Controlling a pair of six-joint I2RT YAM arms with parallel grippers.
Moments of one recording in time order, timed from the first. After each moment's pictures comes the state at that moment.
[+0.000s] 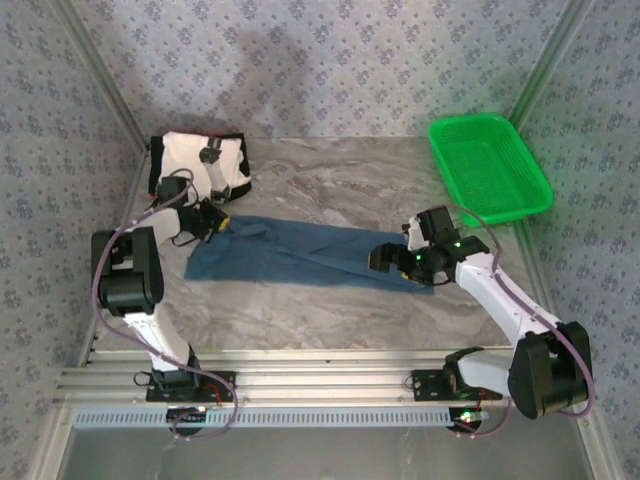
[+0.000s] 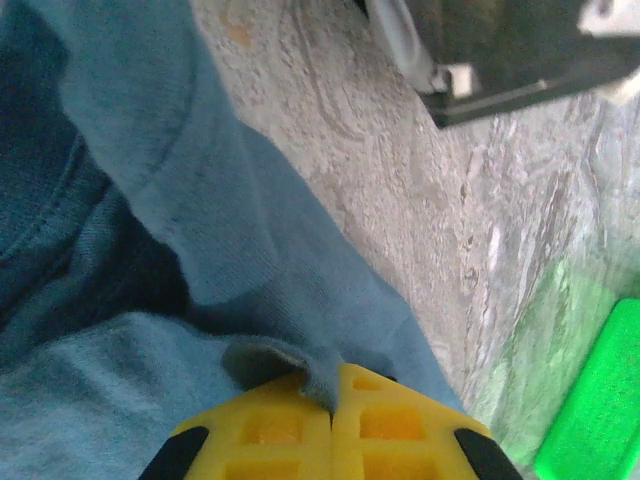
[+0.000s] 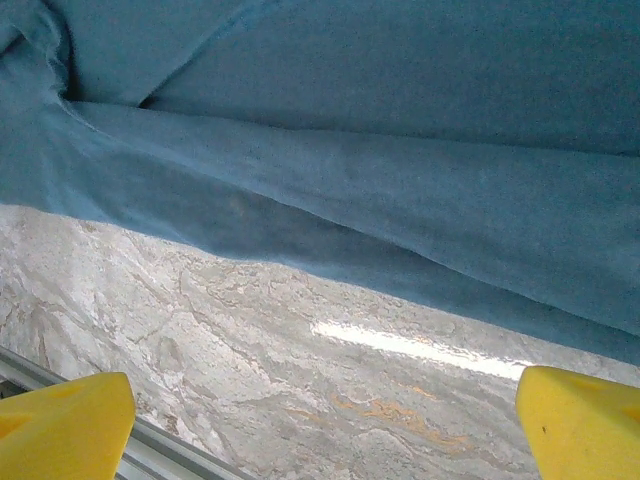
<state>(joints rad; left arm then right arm) 0.07 1.82 1.10 -0.28 0.50 -0.92 0.30 1.20 0.82 -0.70 -0.42 0.46</state>
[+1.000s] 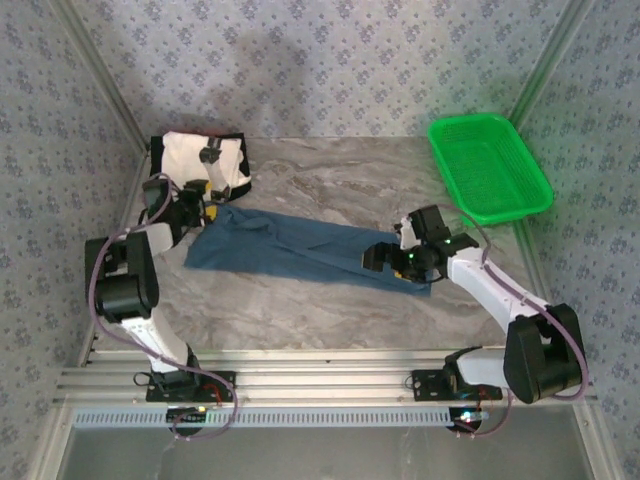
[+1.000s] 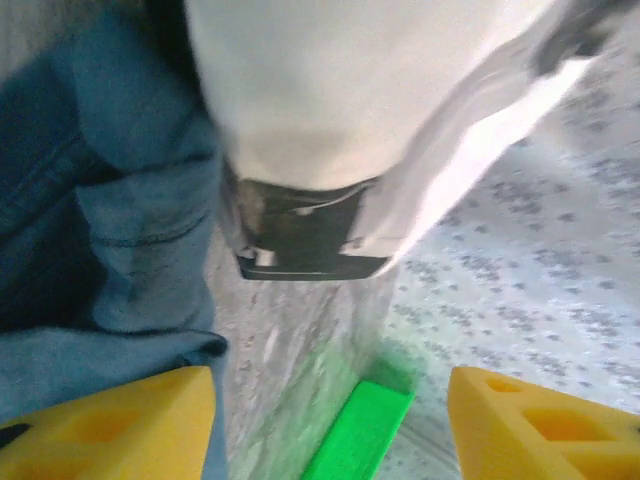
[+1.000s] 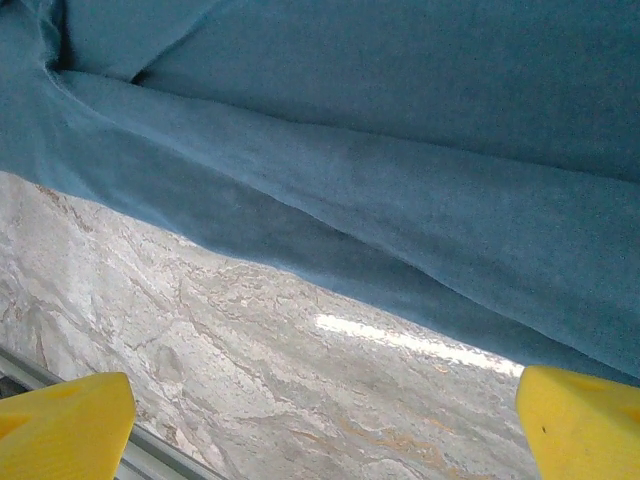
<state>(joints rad) 0.16 1.73 0.91 0.29 0.52 -1.52 0.33 1.29 0.82 -0.62 -0.44 0.46</state>
